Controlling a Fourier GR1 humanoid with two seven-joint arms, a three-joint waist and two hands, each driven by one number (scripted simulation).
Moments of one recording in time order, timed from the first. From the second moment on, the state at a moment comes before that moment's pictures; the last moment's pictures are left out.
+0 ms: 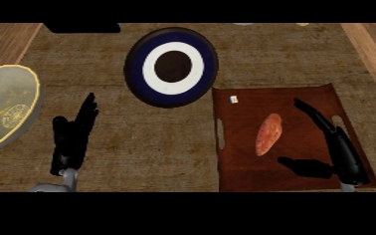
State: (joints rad) left arm -0.02 0.27 -0.16 -1.48 0.09 0.28 0.20; right arm 0.03 -0.49 0.22 -1.47 0.16 -0.25 -0.32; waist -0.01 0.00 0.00
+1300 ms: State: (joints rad) left arm -0.03 0.20 -0.12 -1.48 0.02 0.23 0.23; right arm -0.21 -0.49 0.31 -1.52 0.45 0.28 0.36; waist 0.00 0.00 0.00
